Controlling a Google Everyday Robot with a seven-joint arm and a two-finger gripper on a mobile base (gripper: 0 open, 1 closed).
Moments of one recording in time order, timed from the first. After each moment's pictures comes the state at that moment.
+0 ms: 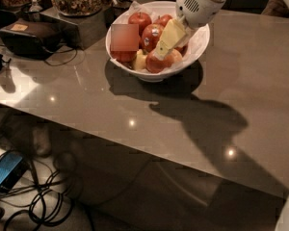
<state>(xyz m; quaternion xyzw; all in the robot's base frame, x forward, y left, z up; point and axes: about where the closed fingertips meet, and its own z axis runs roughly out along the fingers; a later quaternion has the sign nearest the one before) 0.606 -0.082 0.956 -0.41 0.88 0.13 0.18</state>
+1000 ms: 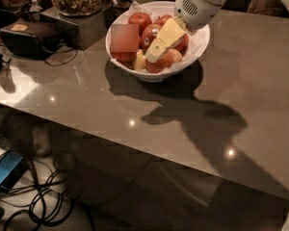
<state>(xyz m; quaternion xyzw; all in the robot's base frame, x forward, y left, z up) 0.606 -0.076 0.953 -0.42 0.88 0.13 0.19</state>
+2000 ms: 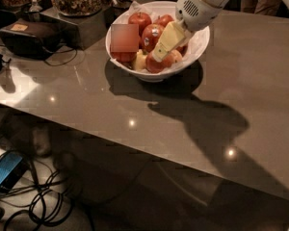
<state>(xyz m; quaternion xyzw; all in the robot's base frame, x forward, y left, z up) 0.609 -0.077 0.951 -0.41 0.88 0.13 0.20</state>
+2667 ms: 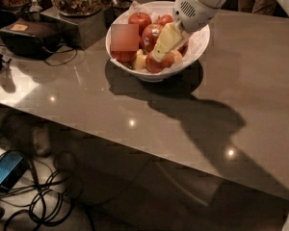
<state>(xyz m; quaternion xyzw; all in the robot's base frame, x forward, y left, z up) 0.609 -0.074 0.948 -0.41 0.88 0.14 0.19</state>
